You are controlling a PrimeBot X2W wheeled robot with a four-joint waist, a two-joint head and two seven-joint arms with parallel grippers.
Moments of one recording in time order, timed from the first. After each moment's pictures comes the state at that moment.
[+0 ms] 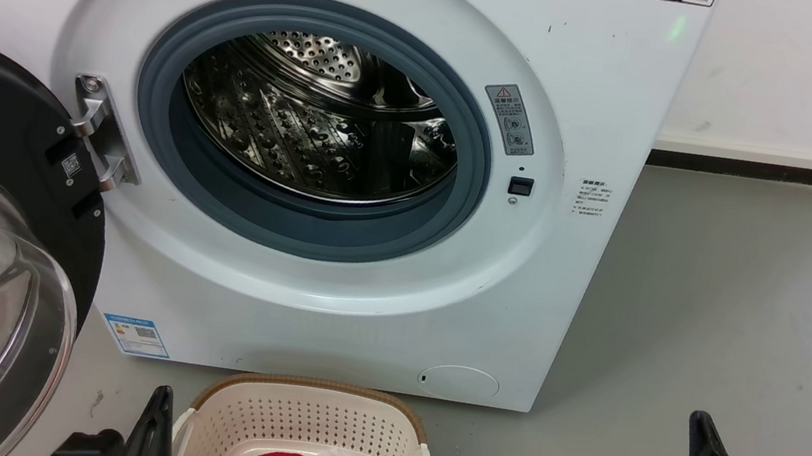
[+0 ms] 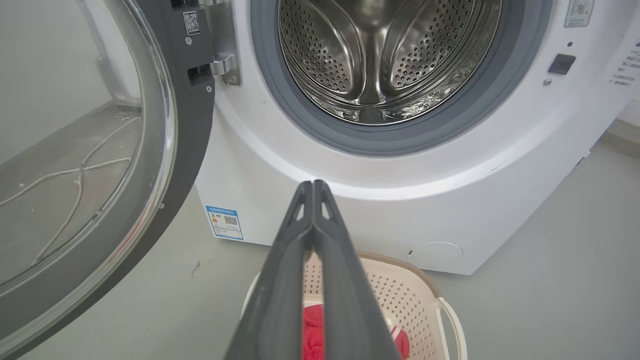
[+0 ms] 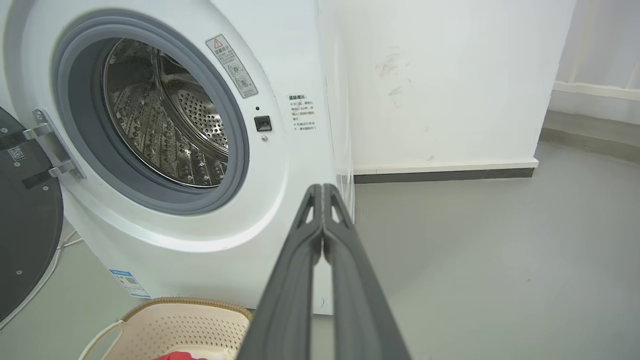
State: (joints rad) left arm 0.12 0.05 0.02 0.20 -0.14 0.03 -0.22; right arm 0.17 -0.05 -0.01 0.02 0.15 0.13 -0.25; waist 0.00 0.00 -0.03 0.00
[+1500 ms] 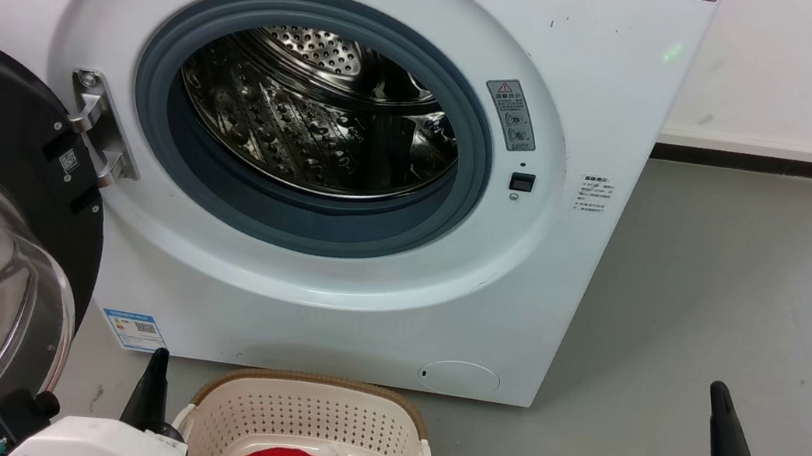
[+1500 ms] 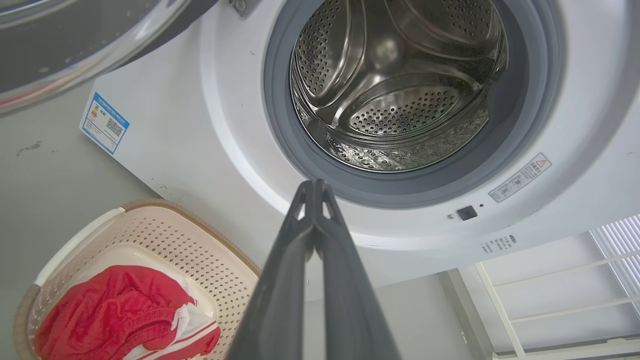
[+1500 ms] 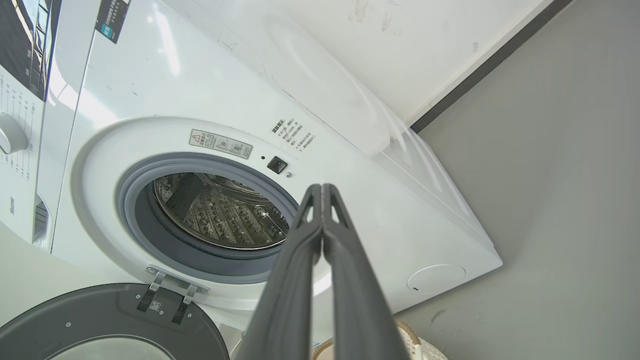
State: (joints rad) left arm 0.01 0.05 0.07 0.22 -0.90 -0.05 -0.05; right arm 0.04 -0.08 -0.02 0.14 0.94 0.13 -0.09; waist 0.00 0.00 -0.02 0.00
